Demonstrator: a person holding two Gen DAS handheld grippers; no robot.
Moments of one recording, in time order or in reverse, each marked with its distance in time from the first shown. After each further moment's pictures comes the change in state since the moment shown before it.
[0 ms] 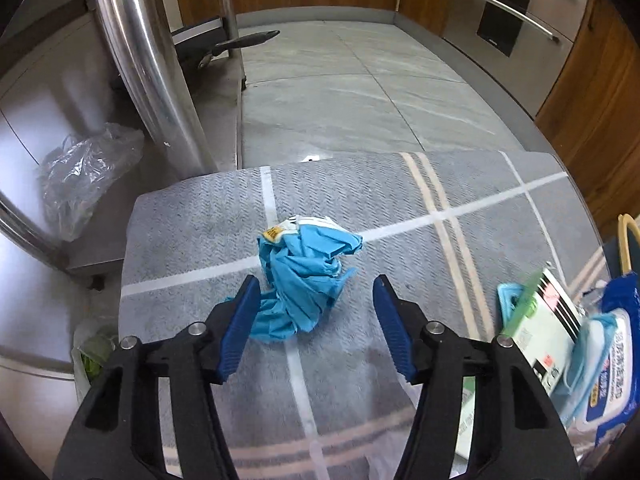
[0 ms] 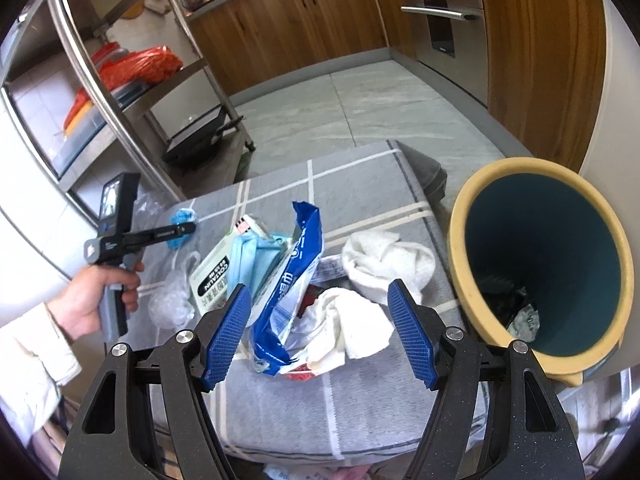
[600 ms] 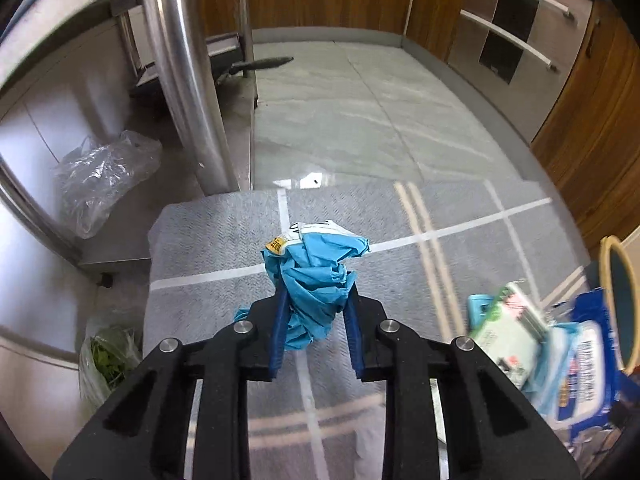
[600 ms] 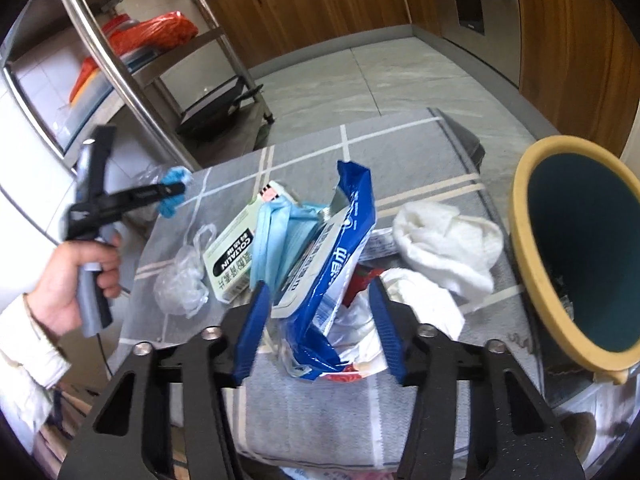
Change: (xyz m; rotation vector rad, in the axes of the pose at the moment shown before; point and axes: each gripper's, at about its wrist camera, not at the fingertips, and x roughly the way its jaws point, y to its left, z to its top) left arm -0.052 0.004 -0.002 -0.057 -0.075 -0.016; right arm 0.046 0.029 -0.010 -0.023 0.092 0.057
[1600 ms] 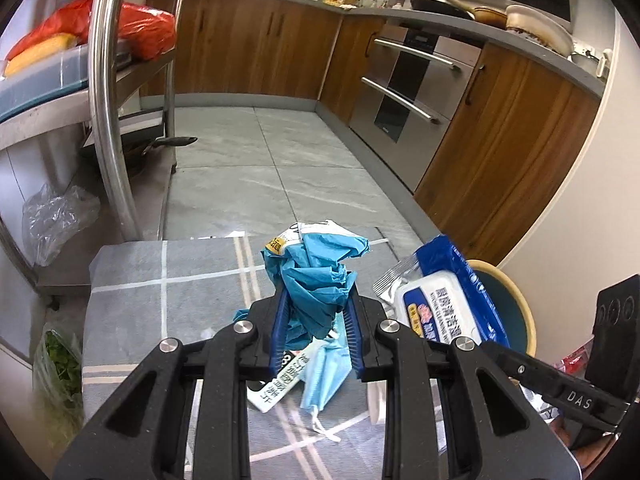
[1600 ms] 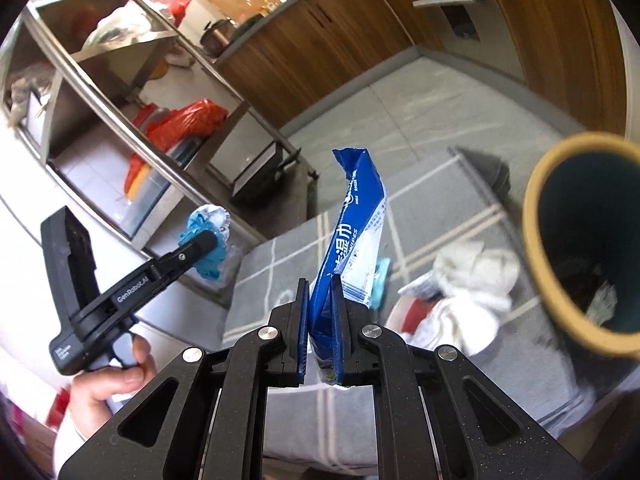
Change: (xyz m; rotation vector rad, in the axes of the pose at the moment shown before) left arm -0.146 -0.109 -0.026 0.038 -0.225 -0.267; right arm -0.072 -0.015 0.023 0.174 -0.178 0.224
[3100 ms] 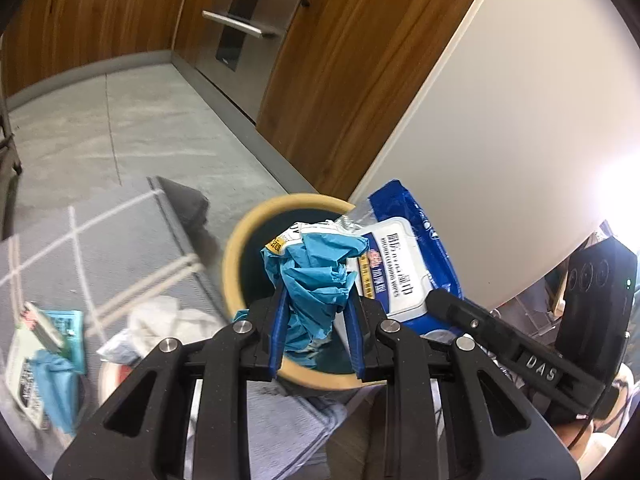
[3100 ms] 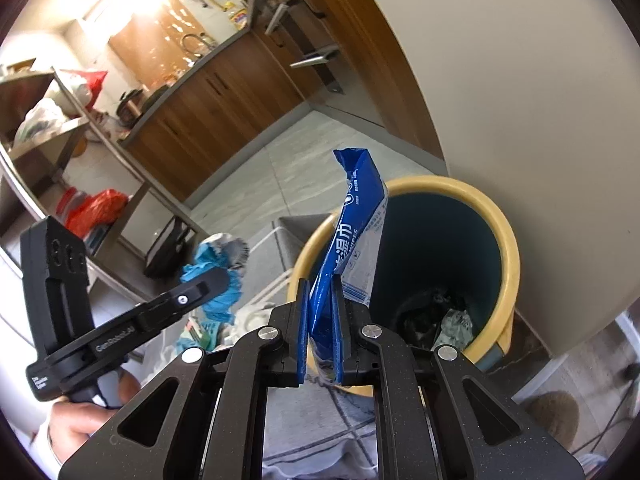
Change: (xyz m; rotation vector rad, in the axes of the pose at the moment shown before) left arm 0.115 -0.227 -0.037 0.186 0.242 -0.384; right arm -0.117 -0.164 0.004 0.174 -0.192 -0.267
